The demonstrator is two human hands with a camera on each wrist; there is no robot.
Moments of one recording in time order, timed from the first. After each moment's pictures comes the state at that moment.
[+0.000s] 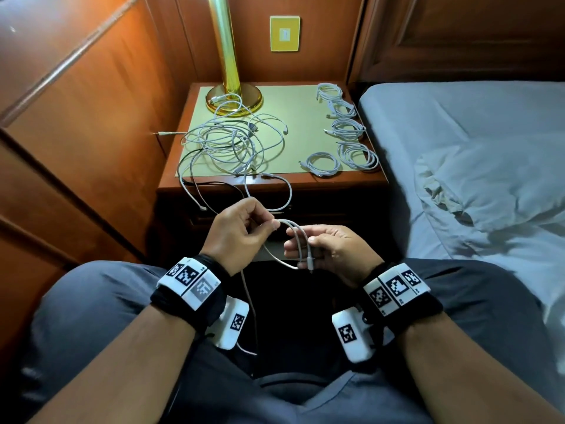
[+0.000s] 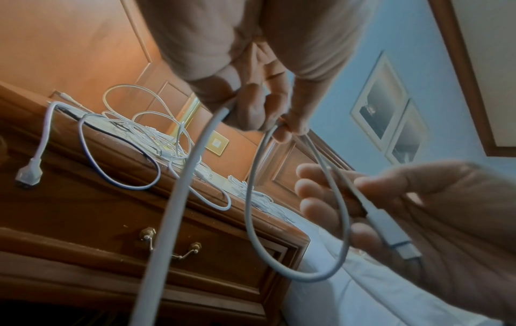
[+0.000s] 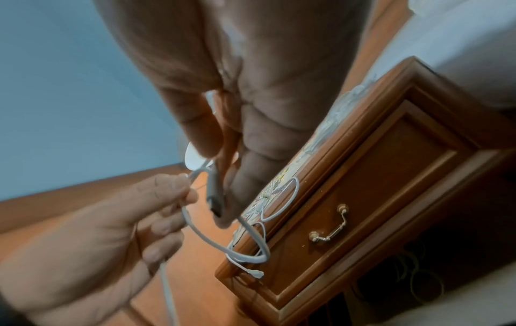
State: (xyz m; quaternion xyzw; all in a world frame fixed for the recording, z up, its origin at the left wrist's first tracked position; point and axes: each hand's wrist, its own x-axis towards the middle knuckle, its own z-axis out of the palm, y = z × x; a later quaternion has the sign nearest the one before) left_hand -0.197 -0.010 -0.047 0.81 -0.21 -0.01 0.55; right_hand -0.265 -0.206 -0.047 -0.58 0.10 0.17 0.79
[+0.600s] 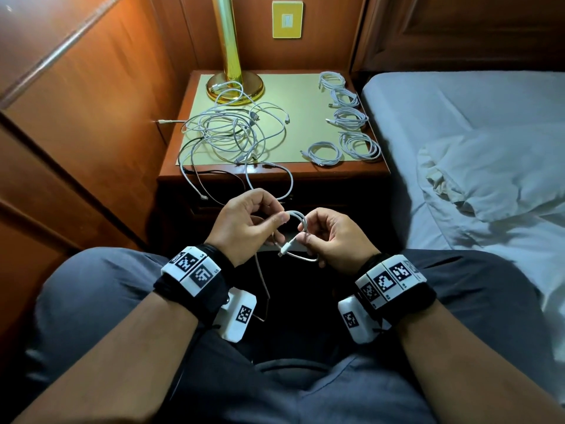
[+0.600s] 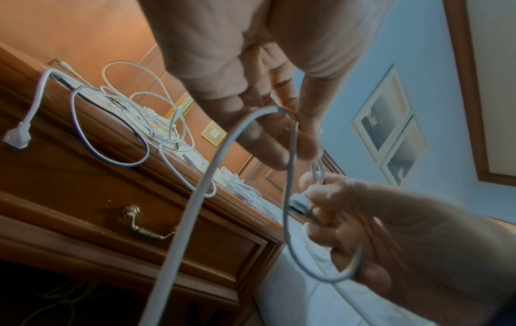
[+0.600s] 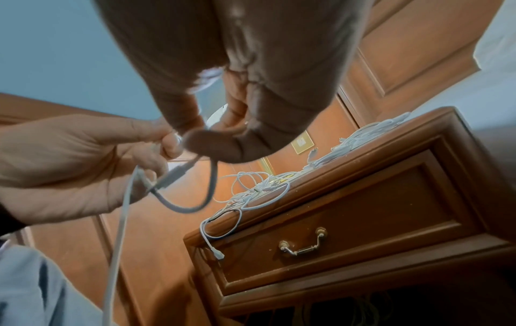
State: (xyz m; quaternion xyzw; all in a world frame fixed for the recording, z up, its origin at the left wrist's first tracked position) left_hand -0.212 -0.017 -0.036 0.76 -0.18 -0.11 0.62; right_hand -0.269 -0.208 -0.060 -0.80 0.02 0.03 0.60
